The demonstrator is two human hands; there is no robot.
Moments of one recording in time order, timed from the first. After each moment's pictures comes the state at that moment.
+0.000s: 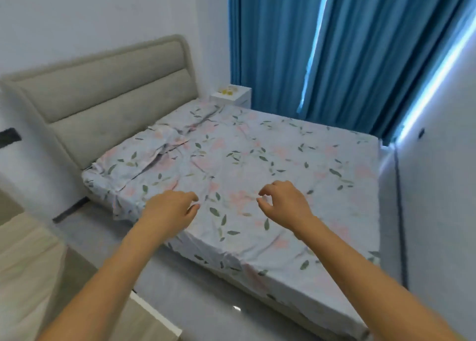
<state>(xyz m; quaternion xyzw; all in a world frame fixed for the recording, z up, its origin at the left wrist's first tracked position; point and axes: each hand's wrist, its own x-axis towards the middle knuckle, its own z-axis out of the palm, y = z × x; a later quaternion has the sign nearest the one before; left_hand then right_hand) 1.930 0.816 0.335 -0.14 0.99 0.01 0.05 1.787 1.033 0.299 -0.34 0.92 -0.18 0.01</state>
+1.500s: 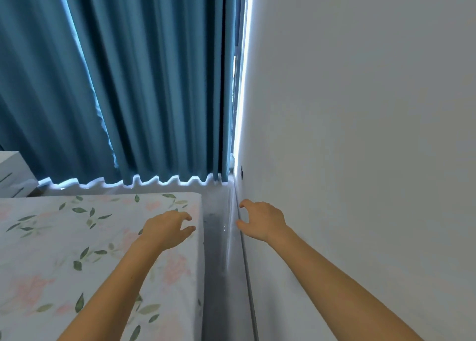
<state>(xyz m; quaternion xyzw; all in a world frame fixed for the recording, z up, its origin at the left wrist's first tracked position) 1.000 1.390 0.282 0.10 0.99 0.05 0.08 1.017 1.629 0.305 -0.06 0.99 -0.11 0.04</state>
